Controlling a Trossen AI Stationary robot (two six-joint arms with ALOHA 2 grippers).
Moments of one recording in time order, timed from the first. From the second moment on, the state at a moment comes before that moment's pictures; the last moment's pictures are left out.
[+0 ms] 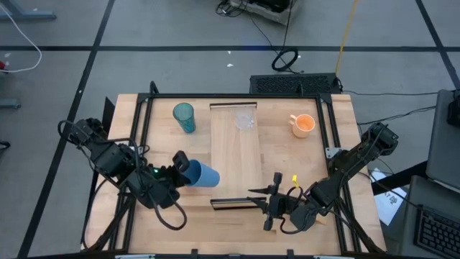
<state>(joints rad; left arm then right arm) -0.63 1.54 1.89 -1.36 -0.43 0.43 0.73 1.56 1.04 0.12 0.97 0.05</state>
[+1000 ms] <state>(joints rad) -0.57 1.59 1.89 -1.23 -0.43 0.14 0.60 1.56 1.04 0.51 0.98 -0.13</state>
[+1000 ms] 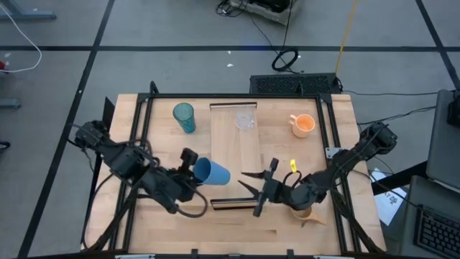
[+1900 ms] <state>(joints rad) -0.47 1.63 1.89 -1.33 -0.29 0.63 0.36 1.58 1.32 -0.10 0.37 0.14</state>
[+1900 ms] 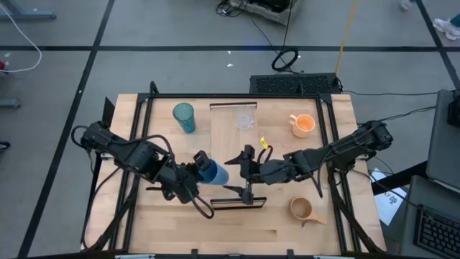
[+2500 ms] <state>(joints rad) -0.47 1.63 1.89 -1.29 -0.29 0.74 0.32 1.64 1.32 -0.02 0.30 0.10</state>
